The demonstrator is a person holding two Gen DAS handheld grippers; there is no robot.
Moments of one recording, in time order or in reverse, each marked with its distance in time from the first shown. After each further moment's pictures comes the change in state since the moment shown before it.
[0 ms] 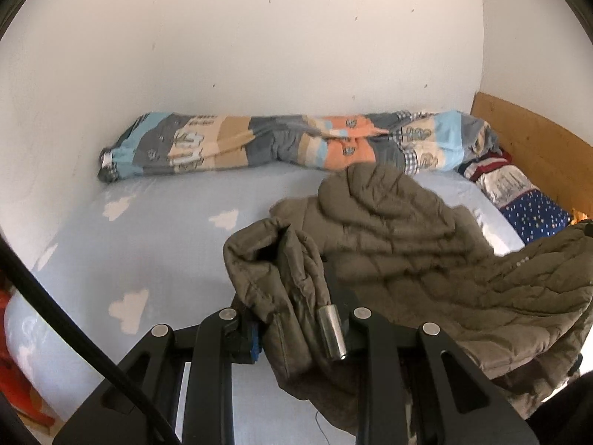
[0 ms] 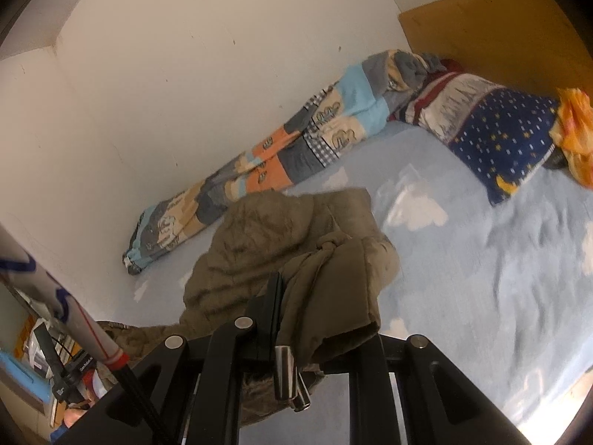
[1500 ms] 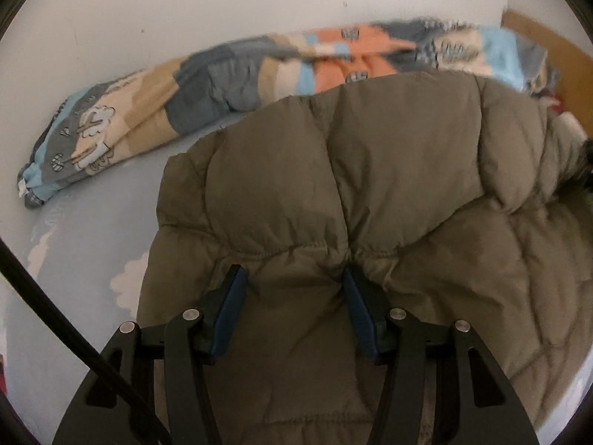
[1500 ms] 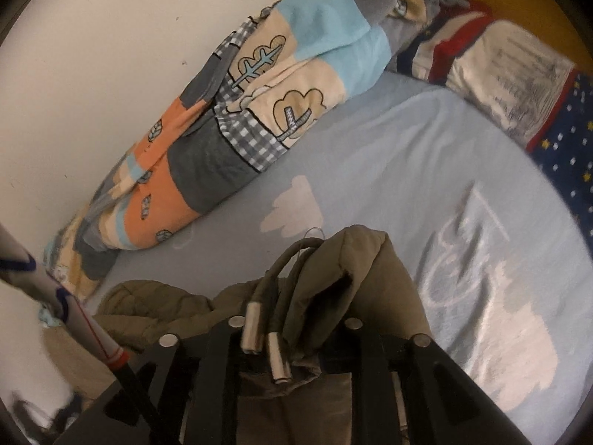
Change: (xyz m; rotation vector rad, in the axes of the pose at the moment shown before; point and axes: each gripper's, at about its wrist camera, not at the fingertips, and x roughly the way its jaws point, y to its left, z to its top) left arm 0.358 -0.053 0.091 0.152 0.333 0.019; right arm 0.391 -0.081 0.162 0.153 0.221 -0.238
